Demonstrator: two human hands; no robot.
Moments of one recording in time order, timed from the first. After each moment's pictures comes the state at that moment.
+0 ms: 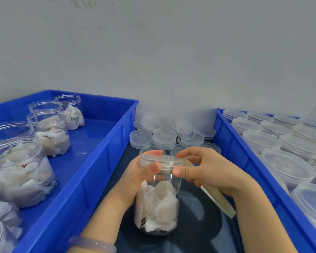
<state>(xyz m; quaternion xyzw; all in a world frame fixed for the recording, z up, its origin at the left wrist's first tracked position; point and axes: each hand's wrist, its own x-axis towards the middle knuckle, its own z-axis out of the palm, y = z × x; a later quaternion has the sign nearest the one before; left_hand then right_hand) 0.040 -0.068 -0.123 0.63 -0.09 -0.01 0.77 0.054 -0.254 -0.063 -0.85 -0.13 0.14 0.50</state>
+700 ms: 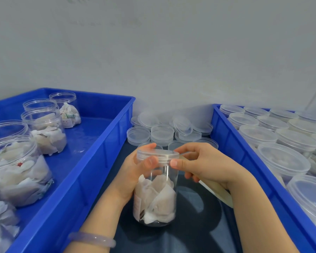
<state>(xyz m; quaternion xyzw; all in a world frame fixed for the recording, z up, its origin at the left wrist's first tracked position) 0.044 -0.069 -0.125 0.64 -0.07 0.01 0.76 0.059 -0.256 -0.066 -0.86 -0.13 0.13 0.48</state>
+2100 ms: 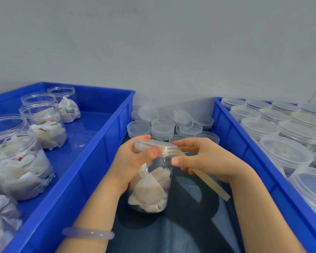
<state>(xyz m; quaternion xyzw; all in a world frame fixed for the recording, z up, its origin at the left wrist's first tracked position) 0.045 -0.059 -0.119 0.69 -0.04 0.04 0.72 0.062 -0.256 -0.074 -0.84 -0.16 0.15 0.50</state>
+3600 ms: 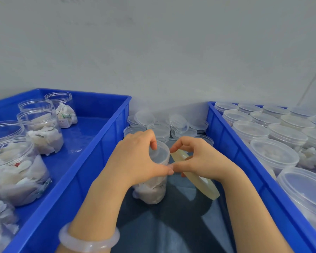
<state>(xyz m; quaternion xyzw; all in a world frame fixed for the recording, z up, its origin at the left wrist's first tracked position) 0.031 -0.076 -0.069 0.96 -0.10 0.13 0.25 0.058 -0.257 -0.069 -0.88 -0.18 0.09 0.43</state>
